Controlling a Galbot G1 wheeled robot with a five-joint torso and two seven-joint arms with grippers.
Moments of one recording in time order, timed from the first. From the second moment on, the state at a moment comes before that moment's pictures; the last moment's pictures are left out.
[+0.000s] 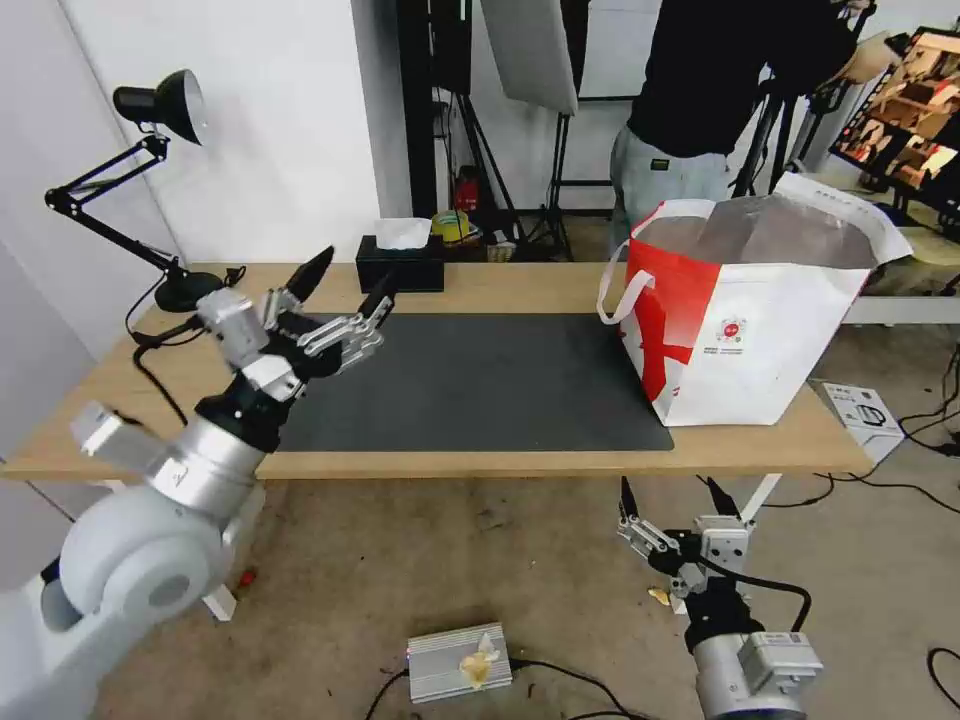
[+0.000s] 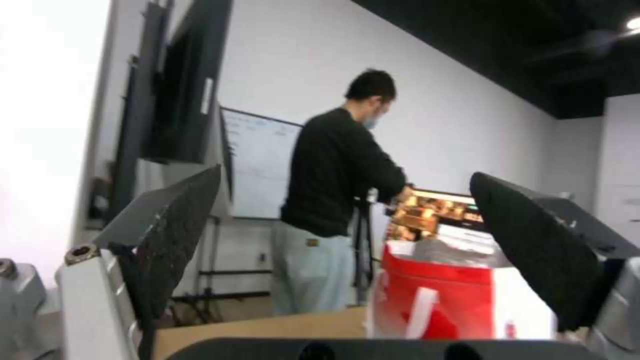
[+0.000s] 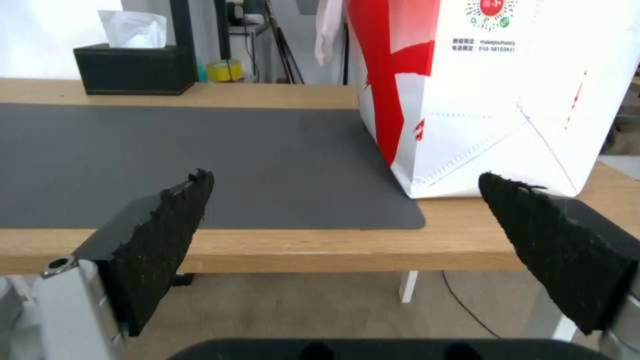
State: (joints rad) left arm 1.23 -0.71 -0.40 -2.35 -0.92 -0.21 -0.12; right arm -1.65 0.78 0.10 2.40 0.34 0.01 0.83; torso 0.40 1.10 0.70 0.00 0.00
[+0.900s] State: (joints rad) left arm 1.75 -1.15 -0.36 -2.28 -0.11 -0.32 -0.51; right arm -1.65 0.78 0.10 2.40 0.34 0.01 0.83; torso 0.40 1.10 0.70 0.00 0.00
